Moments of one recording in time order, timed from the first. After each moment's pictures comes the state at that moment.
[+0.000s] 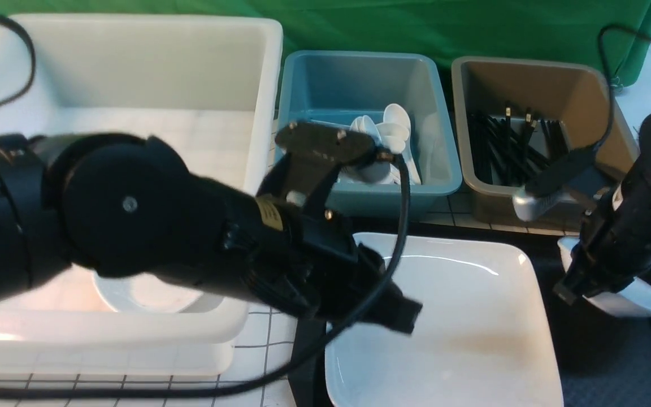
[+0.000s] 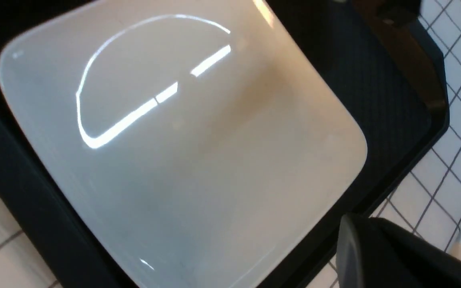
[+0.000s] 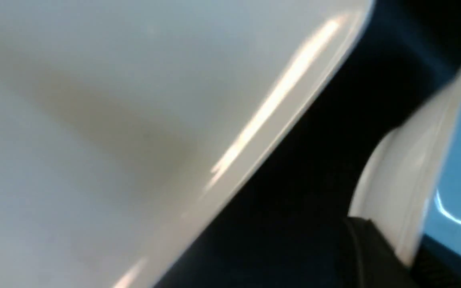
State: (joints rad) right arm 0.31 1.60 -1.13 -0.11 0.95 -0.31; left arm -0.74 1.39 -1.04 -0.45 0.57 0.14
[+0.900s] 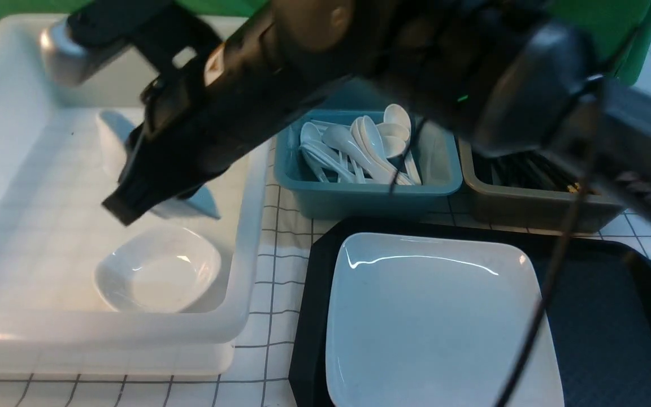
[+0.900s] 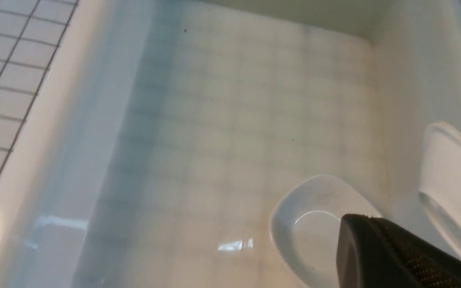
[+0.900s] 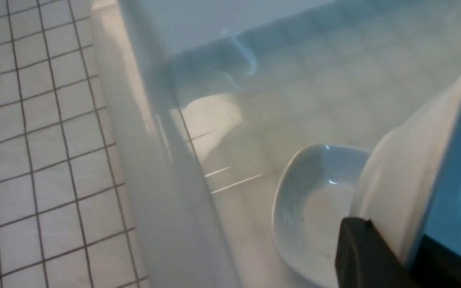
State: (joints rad) right arm 0.93 2.10 -2.10 0.34 0.89 -0.43; left arm 0.30 0.93 -1.03 -0.27 0.89 0.11
